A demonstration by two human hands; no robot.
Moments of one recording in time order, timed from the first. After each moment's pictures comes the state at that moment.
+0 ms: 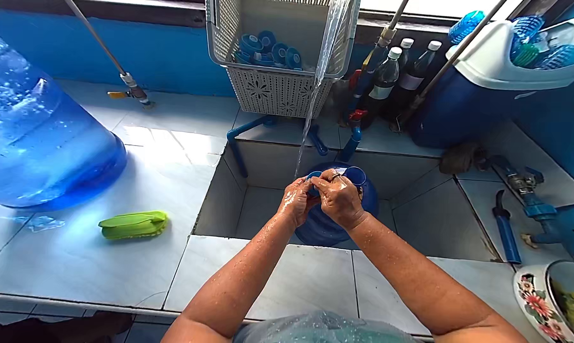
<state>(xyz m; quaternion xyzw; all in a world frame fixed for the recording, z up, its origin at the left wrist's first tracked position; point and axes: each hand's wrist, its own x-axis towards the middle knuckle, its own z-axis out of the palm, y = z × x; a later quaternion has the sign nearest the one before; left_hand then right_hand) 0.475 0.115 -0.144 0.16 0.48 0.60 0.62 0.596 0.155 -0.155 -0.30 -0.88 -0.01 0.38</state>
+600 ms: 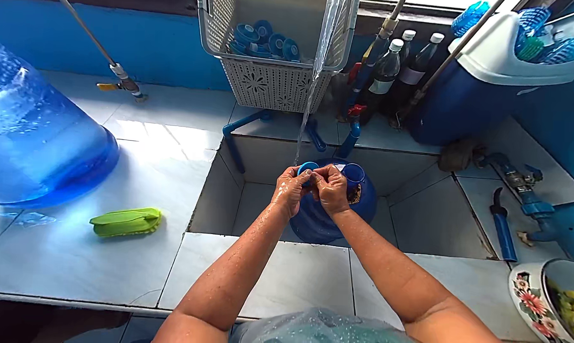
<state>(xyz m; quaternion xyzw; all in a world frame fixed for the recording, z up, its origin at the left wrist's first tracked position) 0.467 0.119 -0.135 0.20 0.51 0.60 0.59 0.574 0.159 -0.176 -0.36 -0.60 0.49 0.52</state>
